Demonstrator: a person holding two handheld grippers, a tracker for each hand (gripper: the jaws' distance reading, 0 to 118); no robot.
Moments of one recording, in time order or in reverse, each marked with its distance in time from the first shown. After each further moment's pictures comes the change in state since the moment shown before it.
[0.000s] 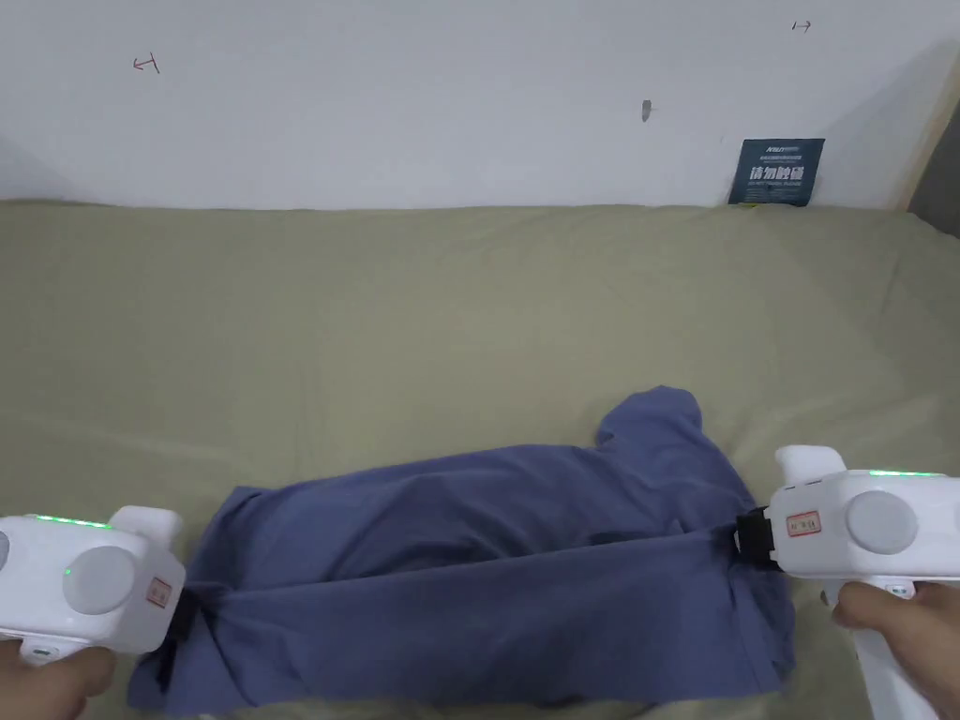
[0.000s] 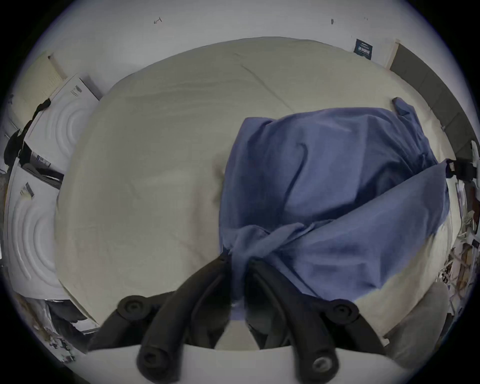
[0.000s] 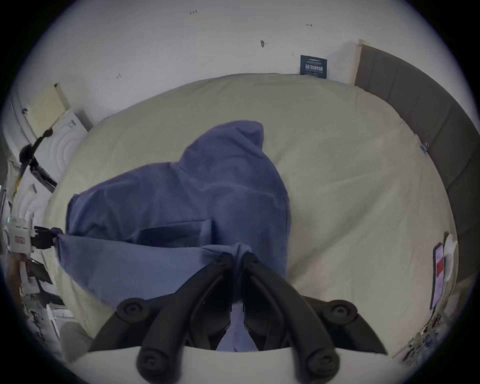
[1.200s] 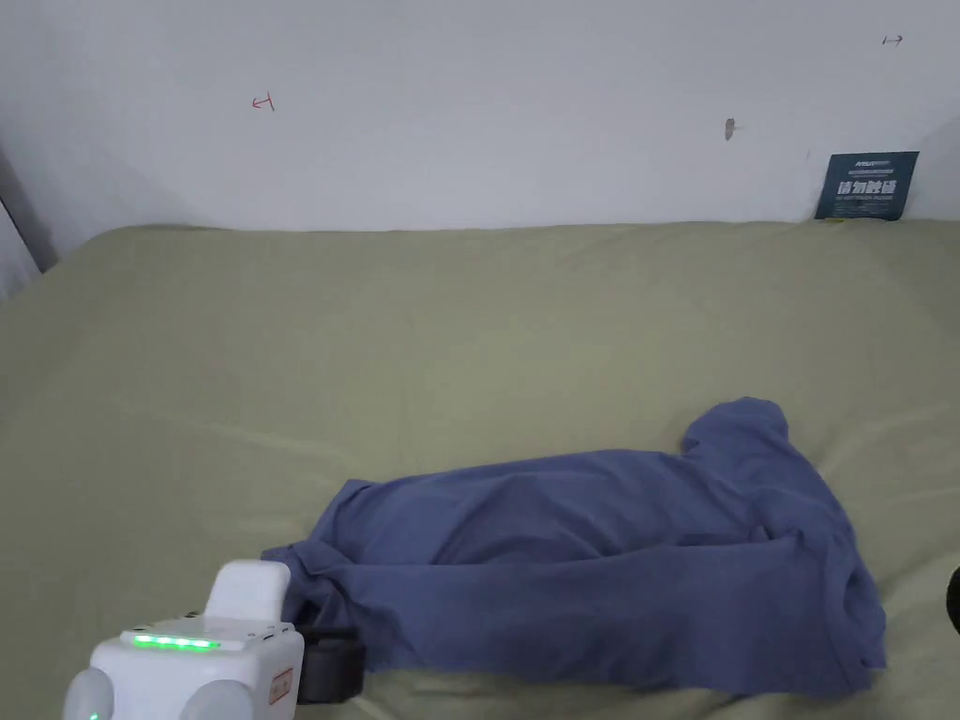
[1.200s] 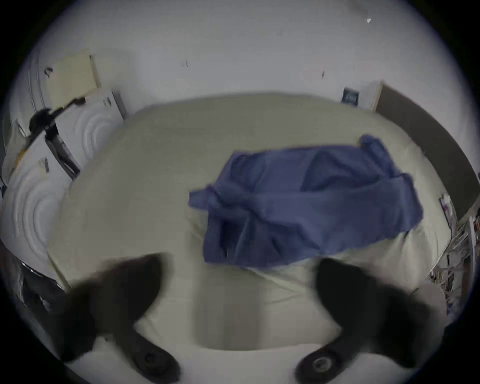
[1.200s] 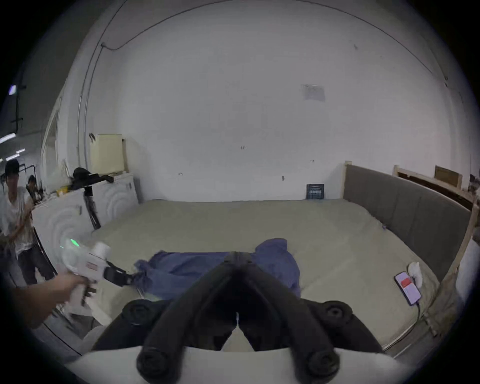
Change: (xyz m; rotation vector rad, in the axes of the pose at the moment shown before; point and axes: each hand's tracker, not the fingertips) left arm 0.017 -0.096 0.035 0.240 -0.019 0.108; right arm -0.103 -0.164 0.294 0.751 0.097 0.095
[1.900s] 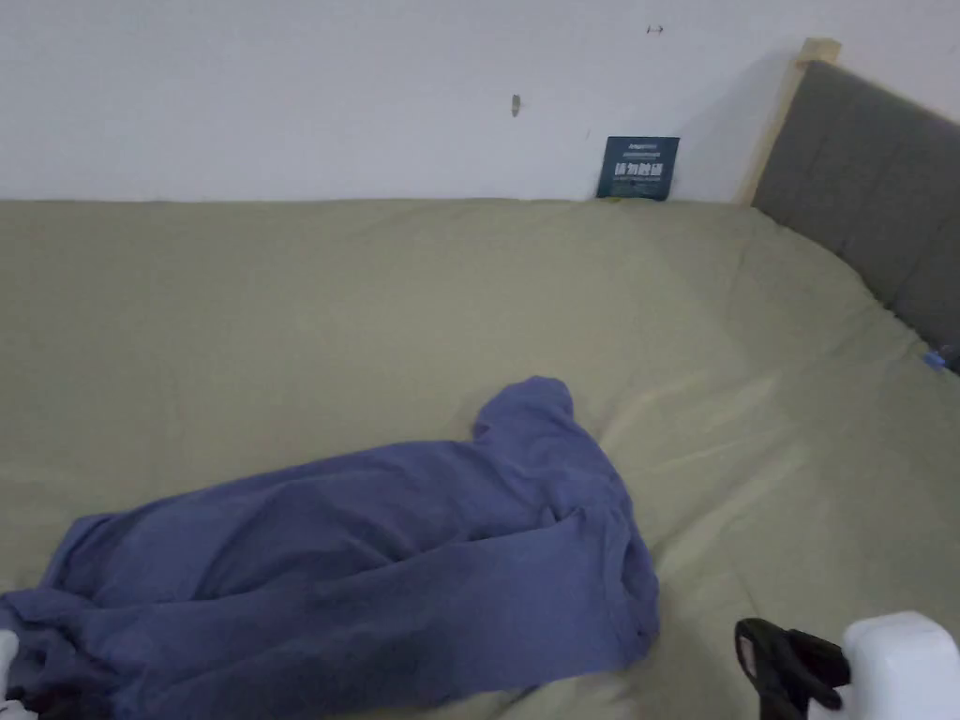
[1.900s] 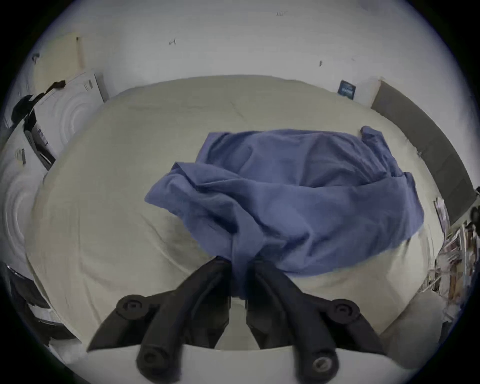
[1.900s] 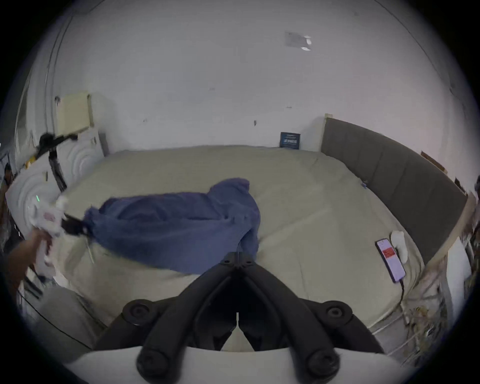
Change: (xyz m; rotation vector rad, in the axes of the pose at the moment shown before) left arm 0.012 0.013 -0.019 0.047 -0.087 -0.005; right arm 0.083 -0.077 -0.075 -0.338 -0.138 0.066
